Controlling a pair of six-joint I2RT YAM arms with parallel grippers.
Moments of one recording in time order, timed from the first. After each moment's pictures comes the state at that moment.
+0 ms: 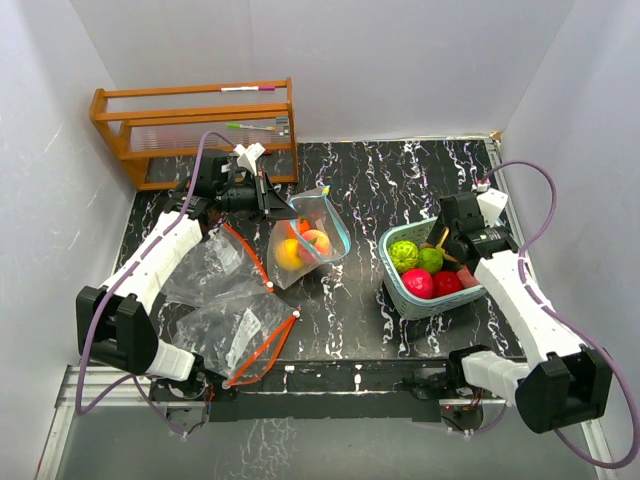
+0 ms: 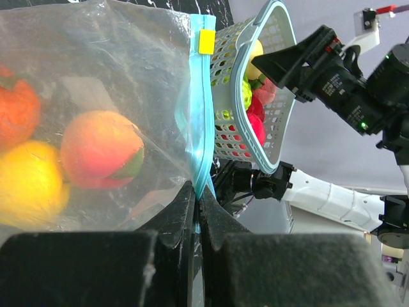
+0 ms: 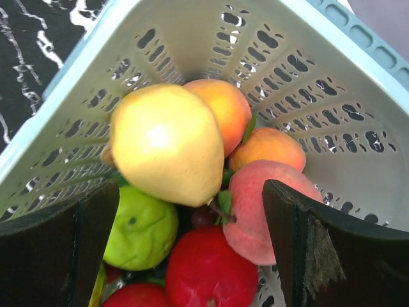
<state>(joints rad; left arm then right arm) -0.30 1.43 1.20 -0.37 0.81 -0.60 0.22 1.09 0.96 -0.82 0.54 0.62</state>
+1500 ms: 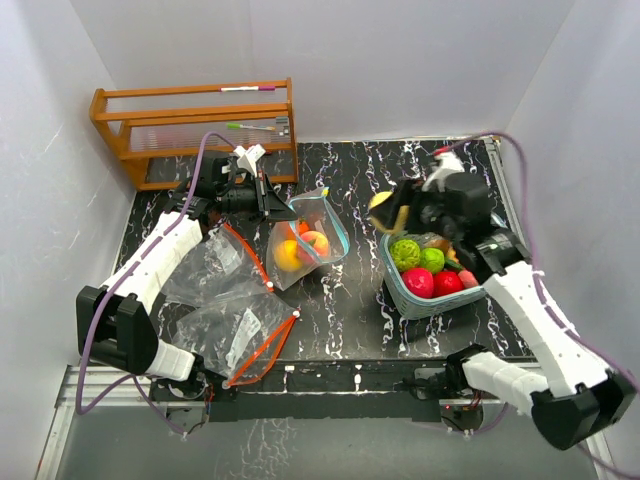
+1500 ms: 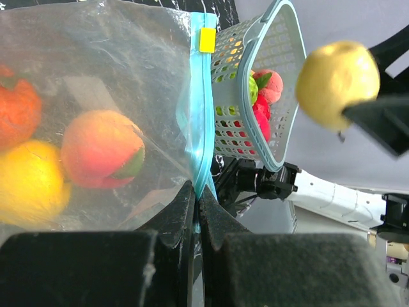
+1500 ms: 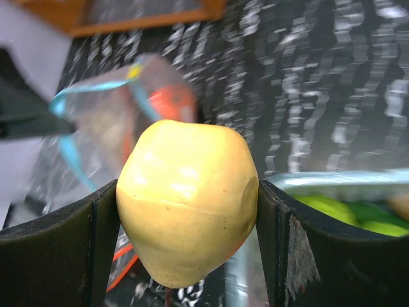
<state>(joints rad) -0.30 1.43 1.20 -0.38 0.81 -0.58 0.27 0.99 1.10 -0.53 -0.17 0.46</state>
